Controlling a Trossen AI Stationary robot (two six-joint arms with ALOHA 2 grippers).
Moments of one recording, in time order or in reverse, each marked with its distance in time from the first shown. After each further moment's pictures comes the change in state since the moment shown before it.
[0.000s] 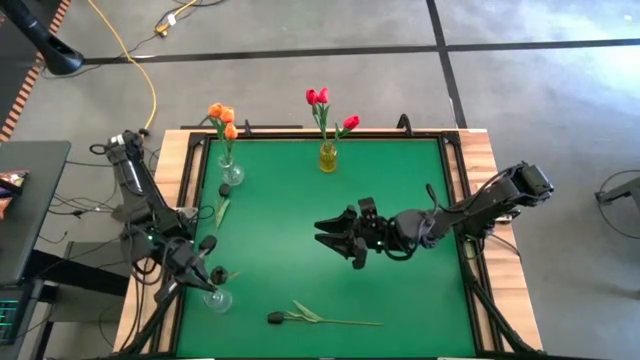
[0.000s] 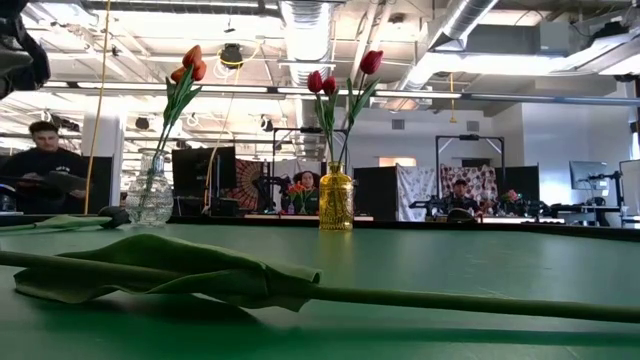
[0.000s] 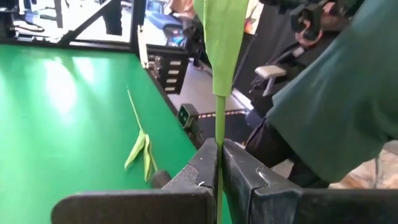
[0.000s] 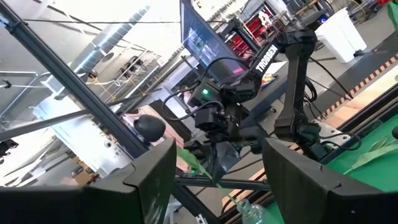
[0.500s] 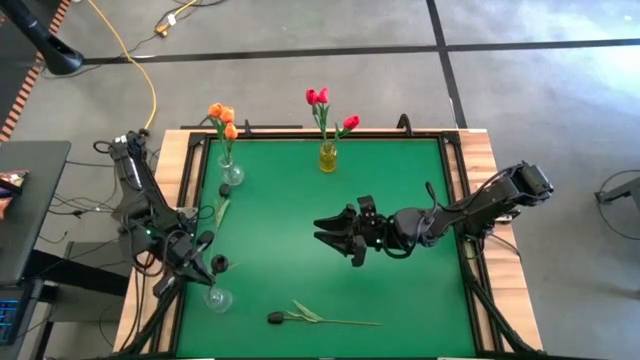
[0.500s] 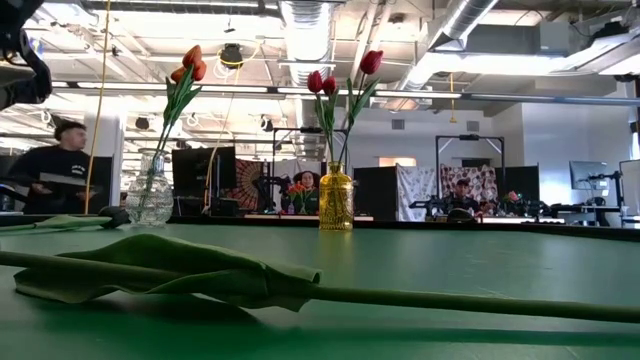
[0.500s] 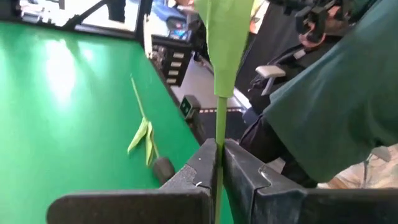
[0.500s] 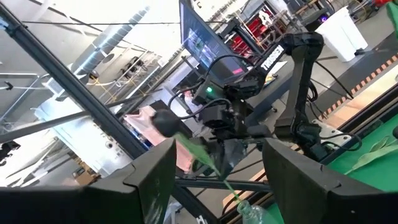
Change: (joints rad) left arm -0.006 -0.098 -0.006 -0.119 -0.001 -0.088; right arm -0.018 0.000 0.000 0.000 -0.017 0.011
